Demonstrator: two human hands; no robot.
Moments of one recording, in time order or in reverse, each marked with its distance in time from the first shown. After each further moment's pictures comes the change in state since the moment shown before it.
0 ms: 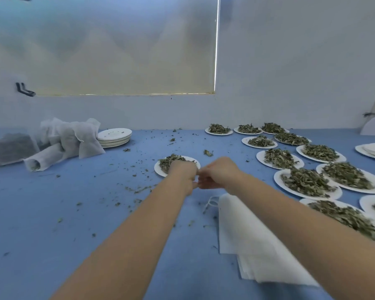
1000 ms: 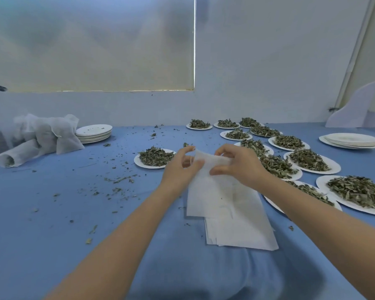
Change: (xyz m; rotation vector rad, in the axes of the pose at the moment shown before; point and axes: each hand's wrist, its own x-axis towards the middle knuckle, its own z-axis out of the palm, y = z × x) left_hand -0.040 -0.047 0.022 0.225 -0.150 0.634; right_hand -0.042 0.046 -0.094 -0.485 0.168 -0.597
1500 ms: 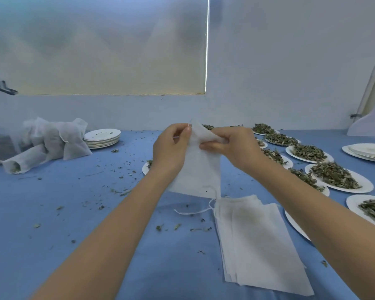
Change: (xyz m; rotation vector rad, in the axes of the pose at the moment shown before) left_hand 0.052 0.035 -0.042 0.090 0.292 0.218; right_hand 0.063 -0.050 0.009 0.038 0.062 -0.240
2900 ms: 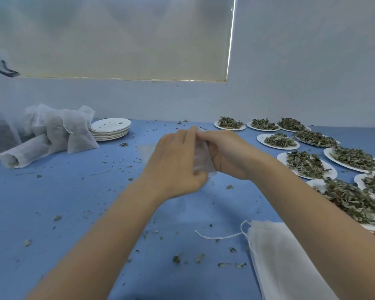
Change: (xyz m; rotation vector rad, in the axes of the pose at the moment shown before) left_hand 0.031 -0.050 -0.034 0.898 -0.341 0.377; right_hand 0.063 0.008 0.074 0.889 -0.468 0.532
